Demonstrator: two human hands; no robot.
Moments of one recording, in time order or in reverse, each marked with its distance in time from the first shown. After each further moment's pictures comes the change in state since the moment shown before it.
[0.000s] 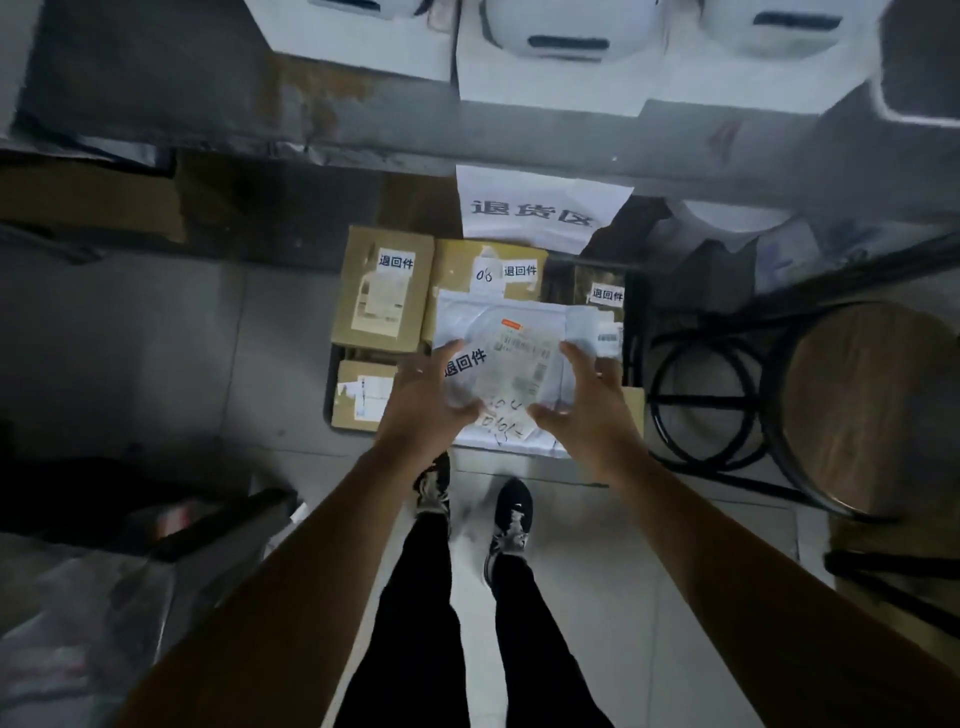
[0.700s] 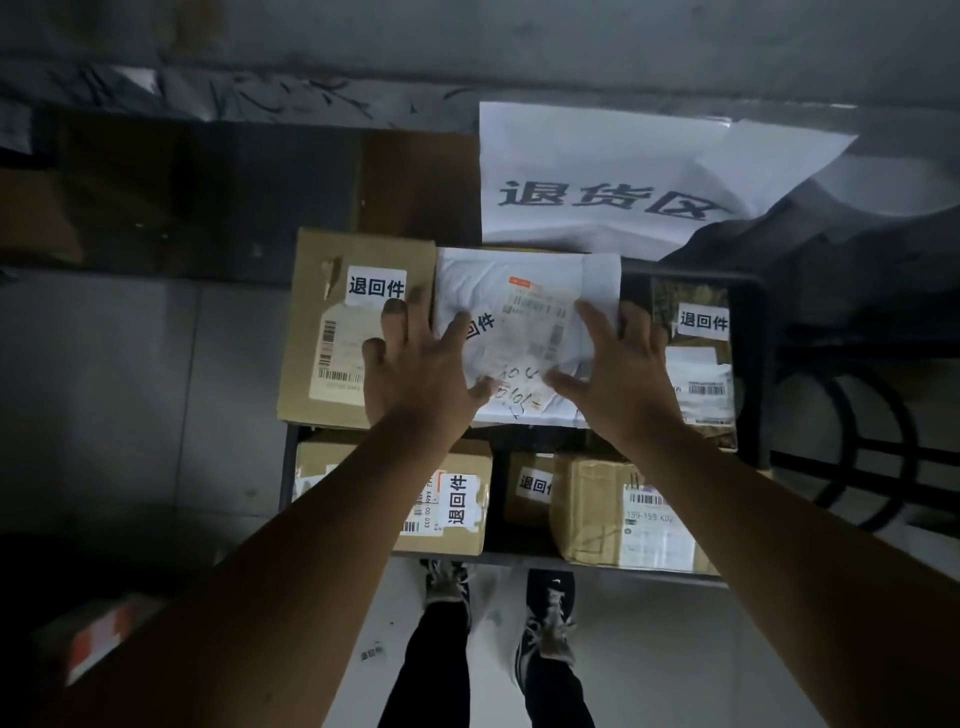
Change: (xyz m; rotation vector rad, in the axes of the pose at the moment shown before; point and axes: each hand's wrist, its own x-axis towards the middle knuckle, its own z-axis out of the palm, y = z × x) left_hand 0.206 -0.063 0.044 0.753 0.189 0.135; right_hand 0.216 0.030 0.079 -0.339 0.115 -0.056
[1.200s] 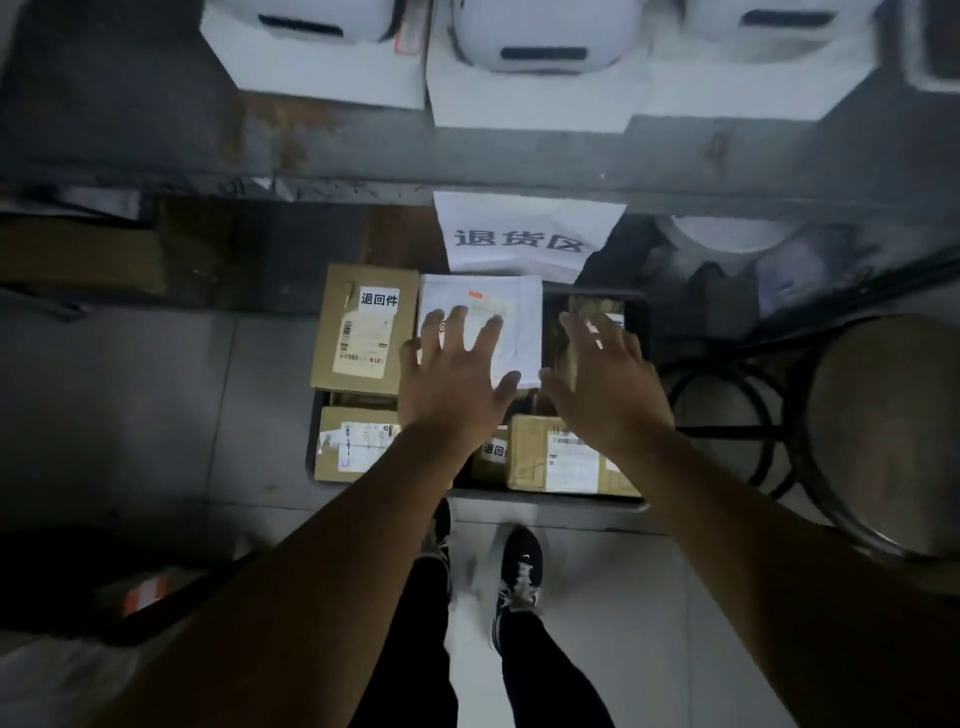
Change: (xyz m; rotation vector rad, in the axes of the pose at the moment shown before) left_hand -0.121 0.067 -0.116 -0.092 0.084 0.096; right_hand -0.144 -0.006 -0.119 -0.088 0.081 -0.080
